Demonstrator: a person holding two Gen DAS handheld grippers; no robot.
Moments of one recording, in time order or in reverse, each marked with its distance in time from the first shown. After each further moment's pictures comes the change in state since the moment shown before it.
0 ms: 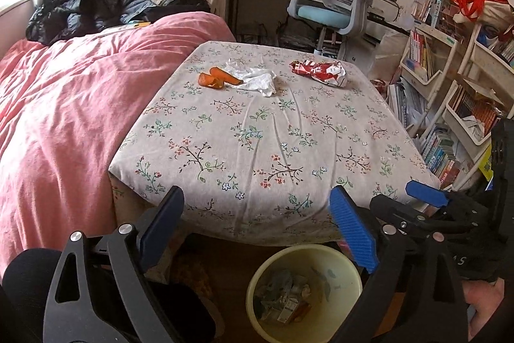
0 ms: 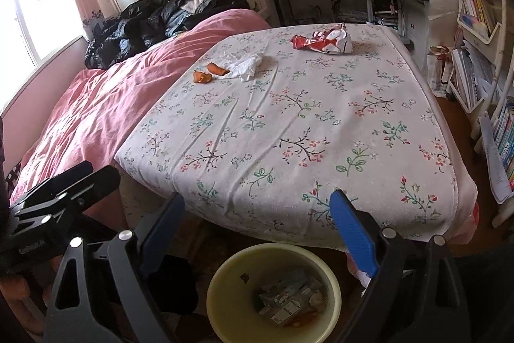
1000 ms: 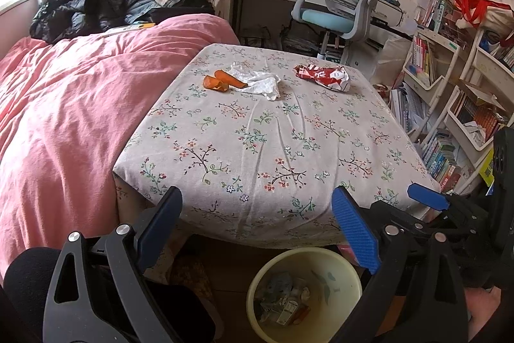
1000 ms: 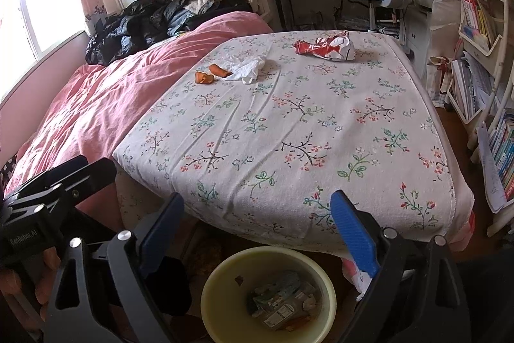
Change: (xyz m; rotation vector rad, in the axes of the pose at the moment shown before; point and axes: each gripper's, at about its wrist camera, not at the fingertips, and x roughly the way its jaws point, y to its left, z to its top) left arm -0.003 0.003 0.000 -0.015 -0.014 0.008; right arm -0.001 0.007 -0.001 -0.033 -0.016 -0.020
